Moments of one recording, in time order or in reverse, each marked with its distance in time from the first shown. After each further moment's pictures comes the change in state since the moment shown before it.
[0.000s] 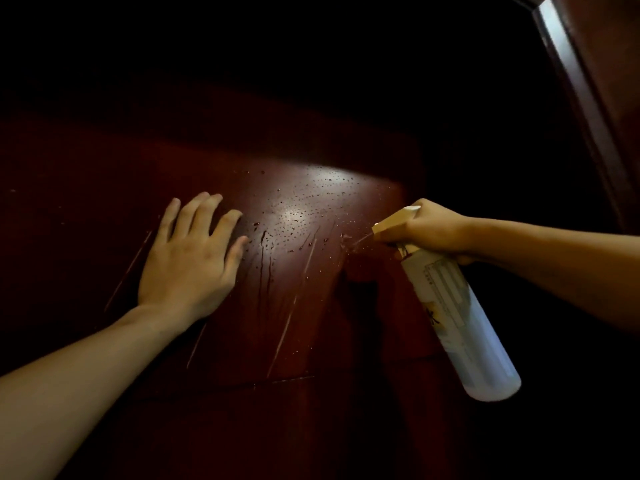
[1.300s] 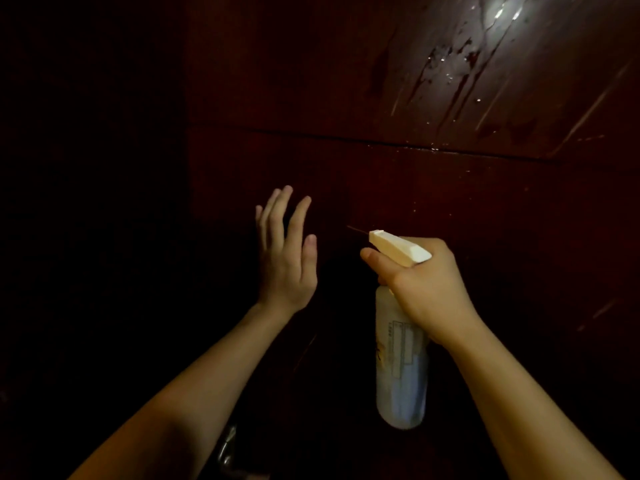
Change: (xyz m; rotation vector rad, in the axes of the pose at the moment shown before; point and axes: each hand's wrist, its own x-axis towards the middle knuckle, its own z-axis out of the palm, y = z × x) left_hand -0.344 -0.095 -0.078 -0.295 -0.091 -0.459; right_hand -0.239 -0.103 0.353 0.605 -0.270 -0.026
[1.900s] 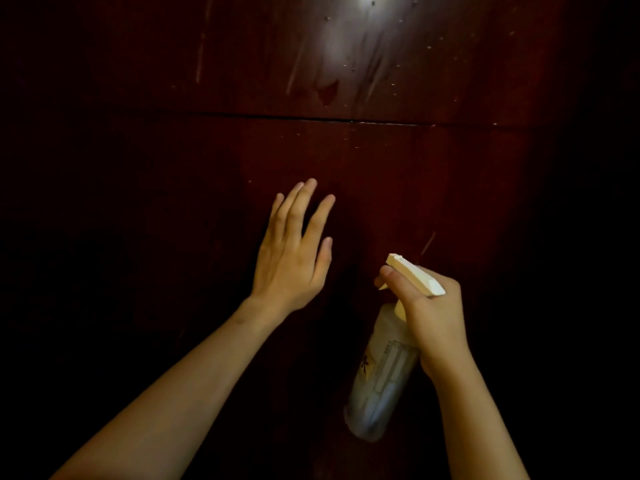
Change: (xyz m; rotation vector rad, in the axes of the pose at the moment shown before) left_hand -0.029 0.163 0.096 -0.001 -0.243 0.364; right_hand -0.100 0.076 -0.142 0.119 0.448 0.277
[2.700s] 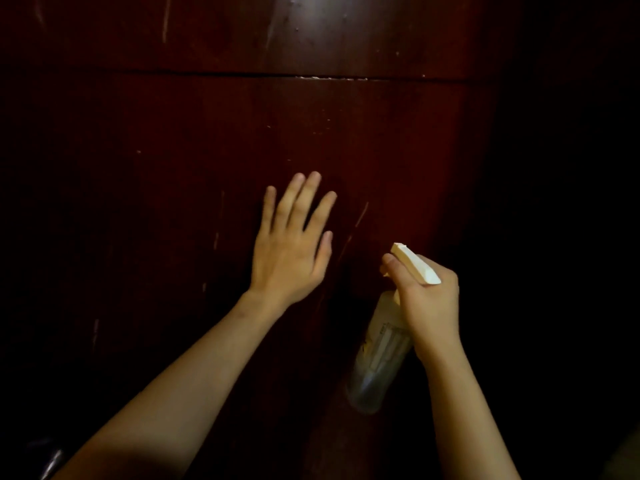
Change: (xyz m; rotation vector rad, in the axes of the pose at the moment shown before) left_hand 0.004 0.087 0.068 0.123 -0.069 0.056; right_hand 0.032 0.065 -0.089 -0.042 0.192 0.022
